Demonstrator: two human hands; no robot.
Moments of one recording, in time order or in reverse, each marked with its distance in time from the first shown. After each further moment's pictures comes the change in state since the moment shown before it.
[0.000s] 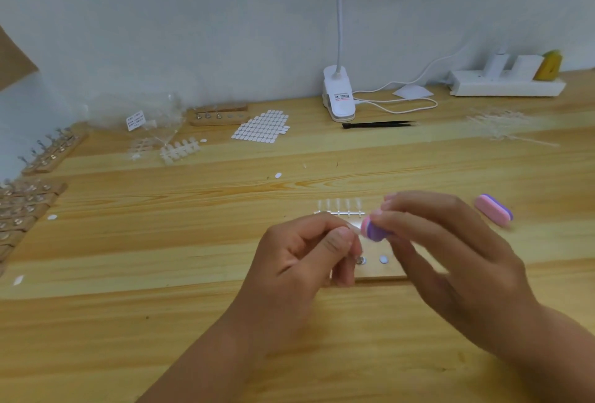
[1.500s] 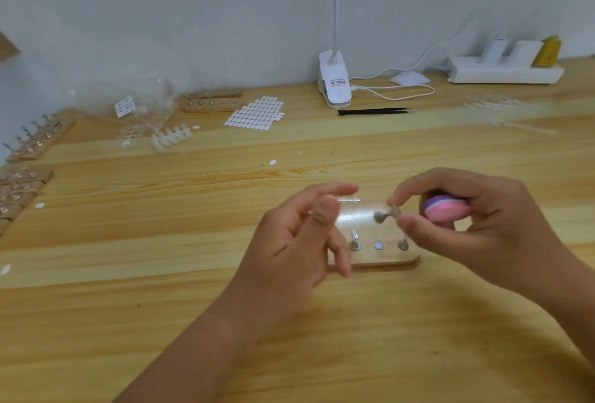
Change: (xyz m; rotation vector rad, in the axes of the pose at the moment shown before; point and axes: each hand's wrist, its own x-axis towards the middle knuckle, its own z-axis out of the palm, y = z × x) left_hand 0.001 -0.004 -0.001 -0.024 -0.004 -0.103; right_hand 0.017 0.012 -0.029 0.418 -0.267 0.494
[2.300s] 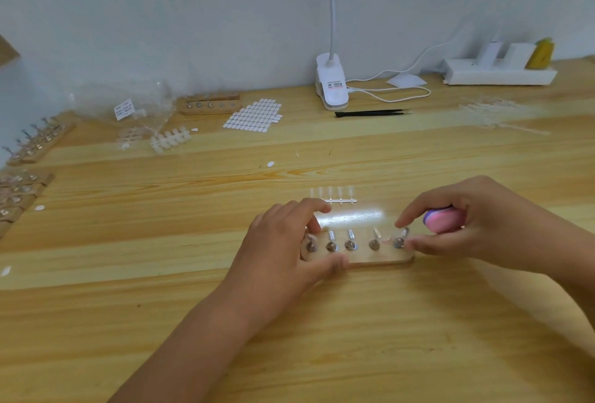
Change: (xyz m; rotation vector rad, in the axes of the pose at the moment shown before) left_hand 0.007 -0.017 -0.013 0.901 0.011 -0.004; right_hand 0.005 0.028 -0.029 -0.172 -0.319 0.284
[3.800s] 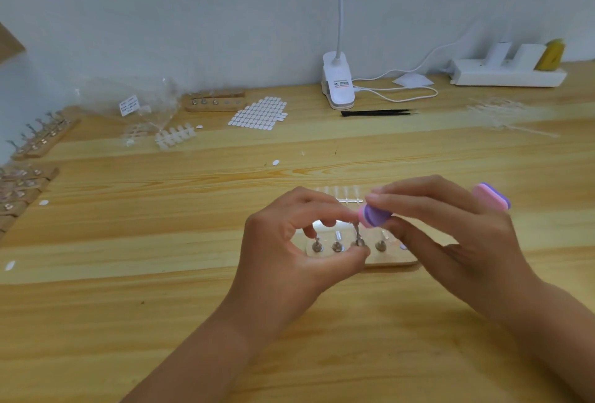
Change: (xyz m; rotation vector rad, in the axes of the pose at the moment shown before) left_hand -0.010 0.033 -0.012 -0.404 0.321 0.119; right_hand 0.003 -0.025 0.053 -0.134 0.541 -0.567
